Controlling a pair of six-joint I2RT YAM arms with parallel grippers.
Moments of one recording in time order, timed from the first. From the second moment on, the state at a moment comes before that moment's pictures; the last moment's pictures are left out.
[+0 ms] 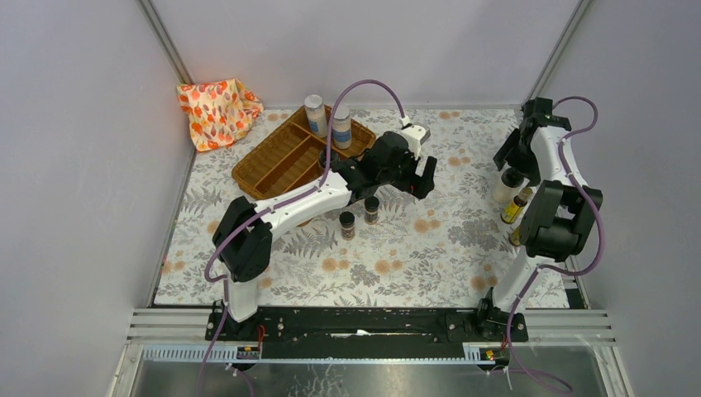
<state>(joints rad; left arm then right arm) -0.86 1.89 1.60 -0.22 0.05 -0.29 -0.23 1.86 1.62 -0.99 0.23 0.46</state>
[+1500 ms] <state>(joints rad) -0.85 1.89 1.60 -0.24 0.00 -0.28 -0.25 1.95 1.74 -0.96 0.08 0.45</state>
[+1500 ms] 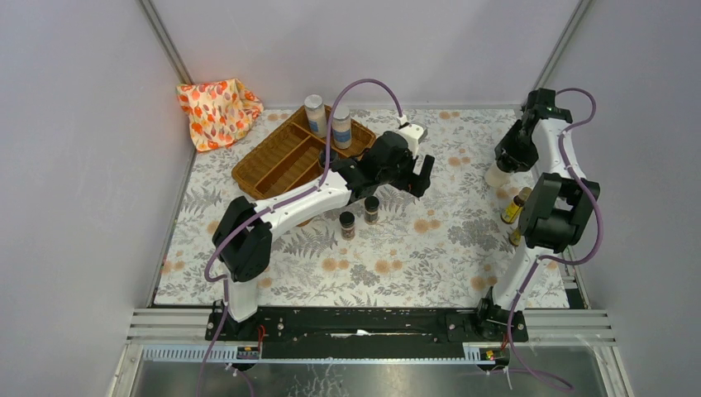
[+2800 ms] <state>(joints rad) -0.71 1.54 1.47 -0.38 -0.28 -0.34 0.37 2.36 2.31 -1.06 0.09 0.48</state>
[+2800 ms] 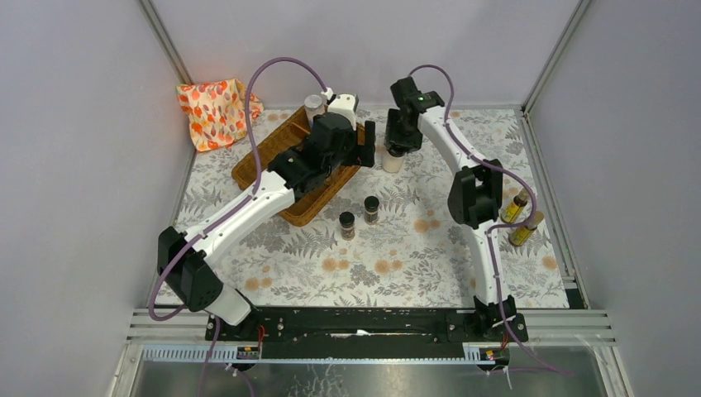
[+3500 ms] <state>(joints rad) -0.70 1.53 1.47 -0.42 -0.30 -0.34 0.55 2.36 2.29 -1.04 0.18 0.42</state>
